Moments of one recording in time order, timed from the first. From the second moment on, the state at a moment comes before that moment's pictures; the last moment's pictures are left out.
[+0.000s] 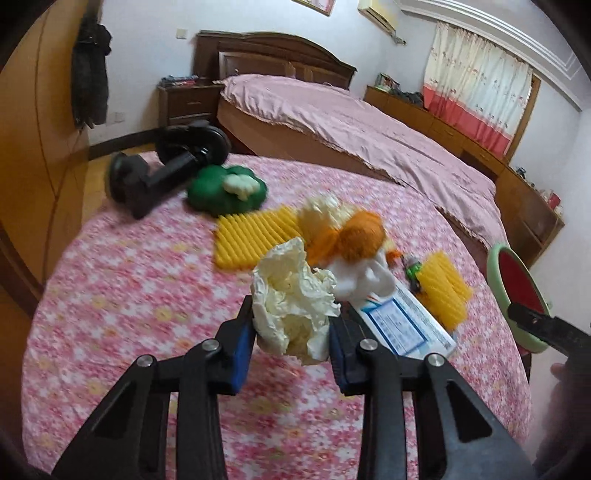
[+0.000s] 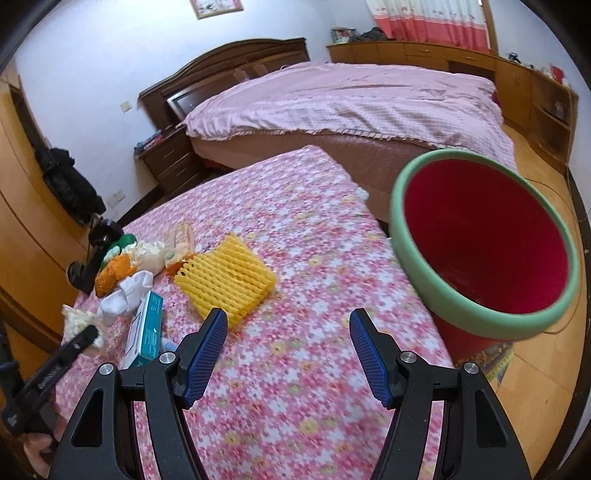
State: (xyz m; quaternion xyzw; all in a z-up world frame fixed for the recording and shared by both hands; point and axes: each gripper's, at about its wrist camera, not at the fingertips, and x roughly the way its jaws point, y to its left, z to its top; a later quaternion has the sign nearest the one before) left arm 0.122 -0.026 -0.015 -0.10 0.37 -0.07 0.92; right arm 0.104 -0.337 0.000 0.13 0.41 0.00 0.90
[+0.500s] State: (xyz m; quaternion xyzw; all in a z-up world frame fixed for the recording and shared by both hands) left arm 0.134 -0.008 -0.033 -0.10 0.38 -0.04 0.92; right arm 0.172 -0.309 -0.043 0.15 0.45 0.06 0.88
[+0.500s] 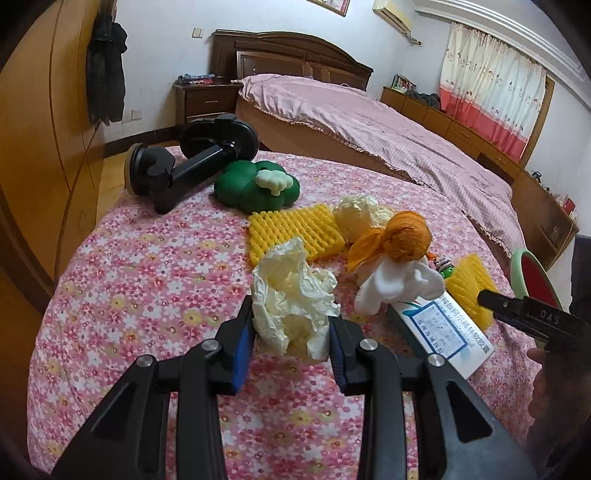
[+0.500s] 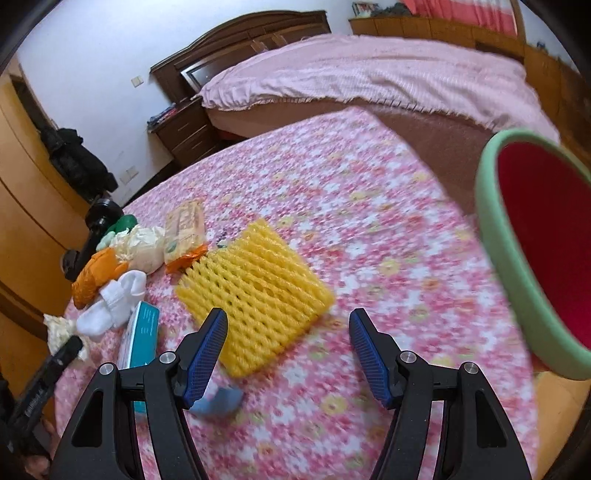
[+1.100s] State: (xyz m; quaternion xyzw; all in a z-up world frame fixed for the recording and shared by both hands) left arm 0.126 -0.011 -0.022 -0.10 0.38 -0.05 0.92; right arm 0.147 -0.322 -0.032 0.21 0.37 0.07 0.90
